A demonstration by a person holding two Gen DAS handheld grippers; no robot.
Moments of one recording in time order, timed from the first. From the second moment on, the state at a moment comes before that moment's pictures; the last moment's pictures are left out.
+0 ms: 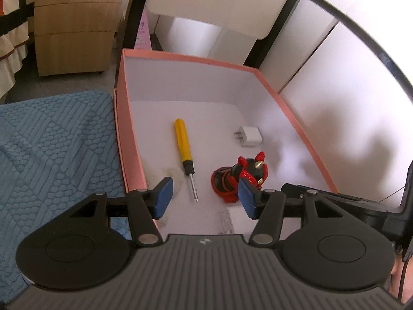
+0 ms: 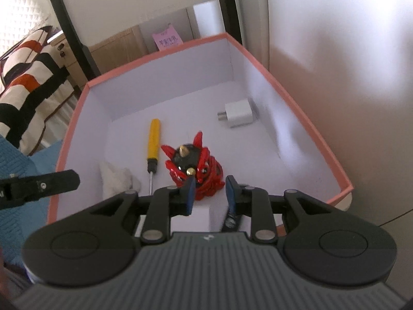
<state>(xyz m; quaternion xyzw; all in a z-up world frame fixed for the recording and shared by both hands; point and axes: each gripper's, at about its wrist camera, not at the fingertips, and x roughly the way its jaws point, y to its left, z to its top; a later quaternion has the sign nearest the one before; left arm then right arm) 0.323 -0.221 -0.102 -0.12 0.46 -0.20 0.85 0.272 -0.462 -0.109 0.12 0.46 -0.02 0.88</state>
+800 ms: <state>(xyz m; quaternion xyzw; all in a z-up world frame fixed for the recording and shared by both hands) 0.234 -0.169 0.037 -0.13 0.31 -0.22 0.91 0.197 -0.412 0.024 0.11 0.34 0.04 0.93</state>
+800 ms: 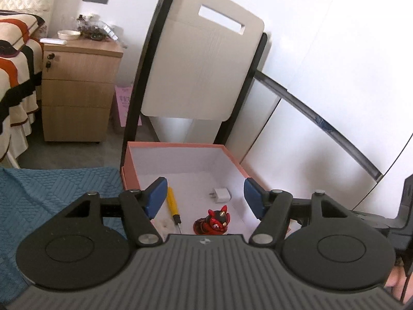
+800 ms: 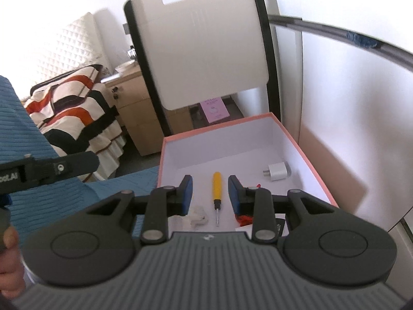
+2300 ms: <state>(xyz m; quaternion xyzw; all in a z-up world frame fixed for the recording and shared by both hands) 0.150 -0.147 0.034 -0.10 0.32 -0.17 0.93 0.114 -0.389 0.015 0.09 0.33 0.04 0.94</state>
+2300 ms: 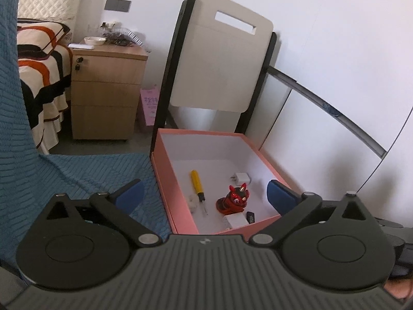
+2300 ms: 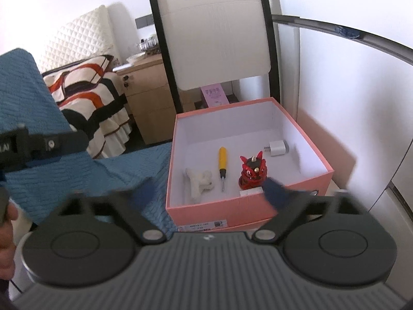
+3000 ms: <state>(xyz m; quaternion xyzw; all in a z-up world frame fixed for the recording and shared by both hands) 0.153 -0.144 0.033 -0.11 0.32 -0.16 0.93 0.117 -0.390 0.010 0.09 0.35 0.04 0.93</state>
